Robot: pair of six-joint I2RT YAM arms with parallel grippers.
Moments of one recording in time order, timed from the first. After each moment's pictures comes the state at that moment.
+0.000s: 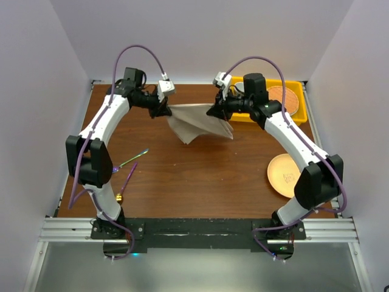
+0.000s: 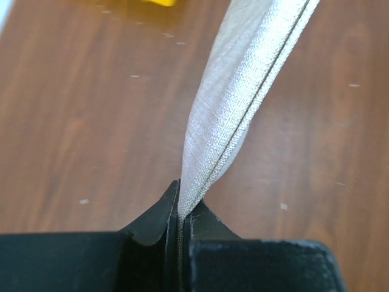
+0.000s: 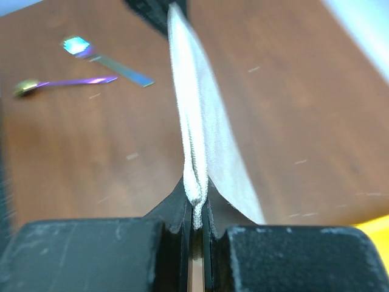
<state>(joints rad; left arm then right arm) -0.18 1.83 1.67 -0.81 0.85 0.81 0.37 1.59 1.44 -0.38 -0.73 -0.29</state>
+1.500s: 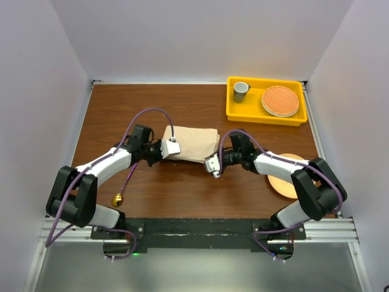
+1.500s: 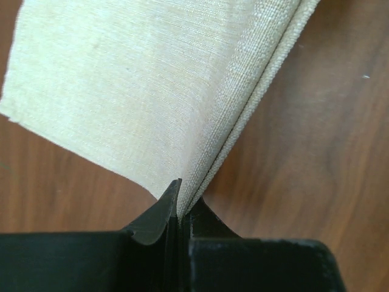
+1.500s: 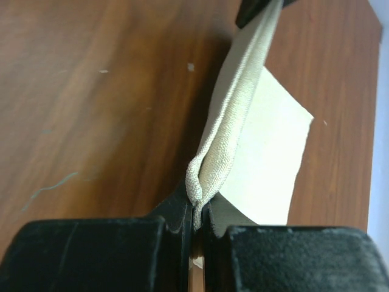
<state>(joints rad) -0.33 1.42 0.75 -0.27 0.45 0.90 0.54 1.51 0.71 0.08 -0.80 -1.31</state>
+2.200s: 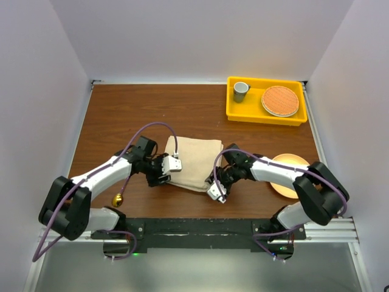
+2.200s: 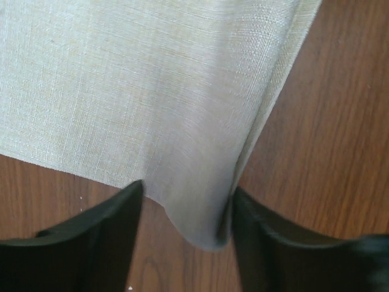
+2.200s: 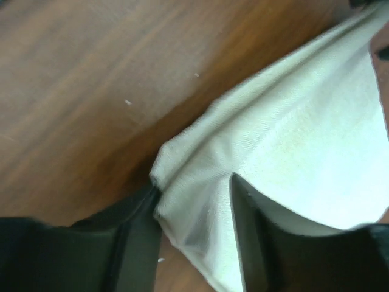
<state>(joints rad) -0.45 1.32 0.66 -0.48 0.46 0.87 0.69 1.47 0.68 -0.36 -0.72 -1.69</state>
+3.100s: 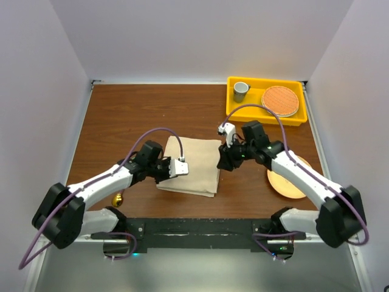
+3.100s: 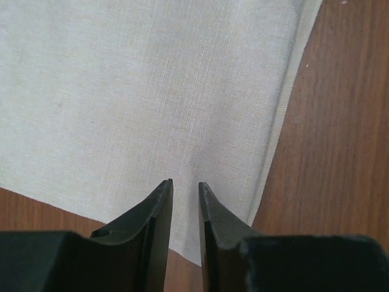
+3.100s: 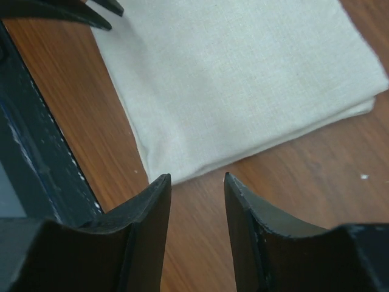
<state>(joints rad) -0.58 1.18 0.58 -0.28 0.45 0.77 0.50 1.19 0.87 -0.50 -0.51 -0.18</state>
